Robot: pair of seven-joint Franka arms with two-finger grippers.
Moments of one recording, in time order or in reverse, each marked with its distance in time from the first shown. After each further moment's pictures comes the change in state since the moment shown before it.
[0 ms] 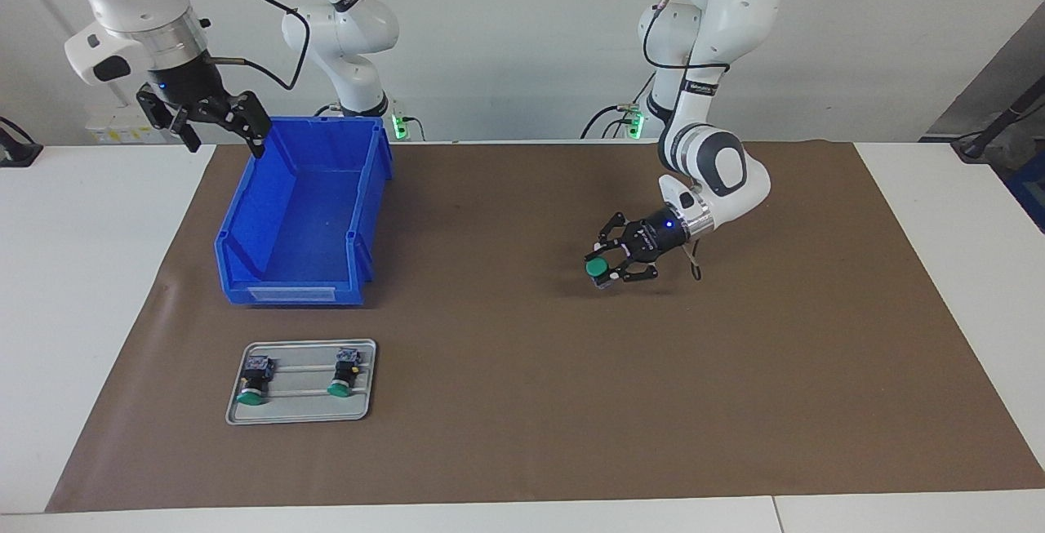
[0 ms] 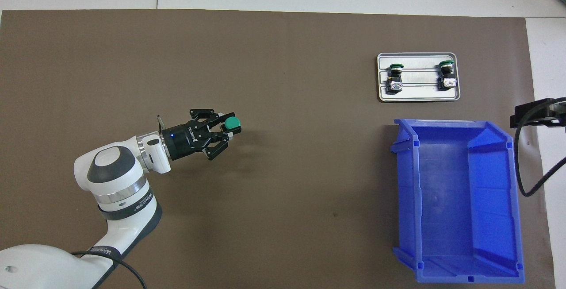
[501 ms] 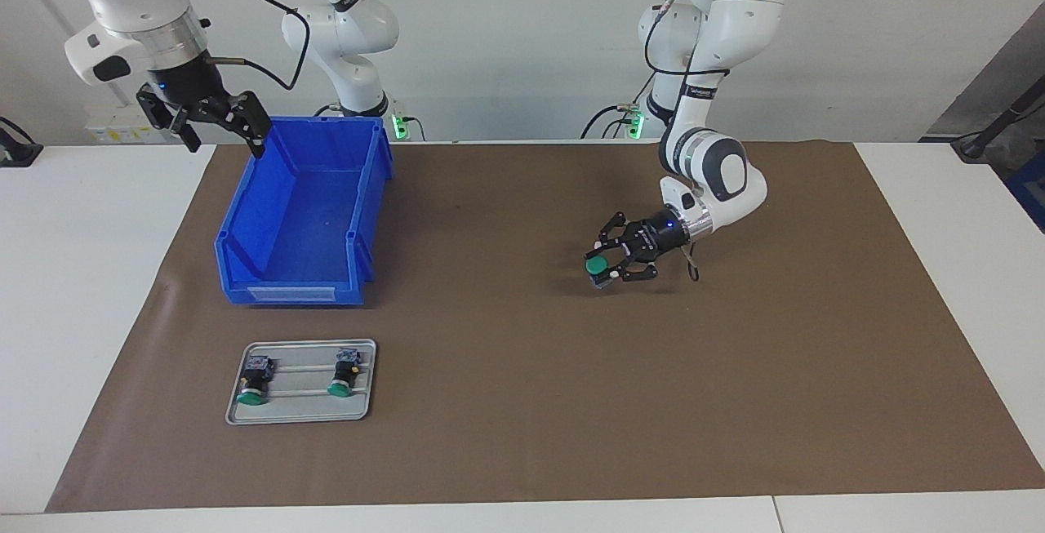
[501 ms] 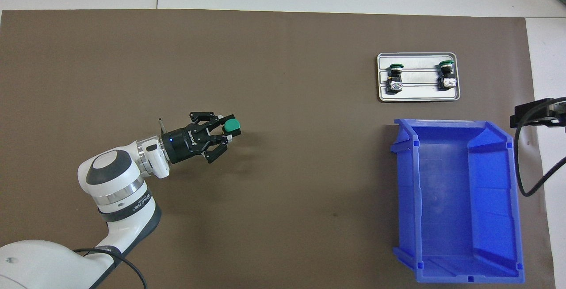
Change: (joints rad) left arm 0.024 0.012 0.004 -0.037 -0.049 -0.098 0.083; right arm 0.000 0.000 0.000 0.000 0.000 0.000 0.000
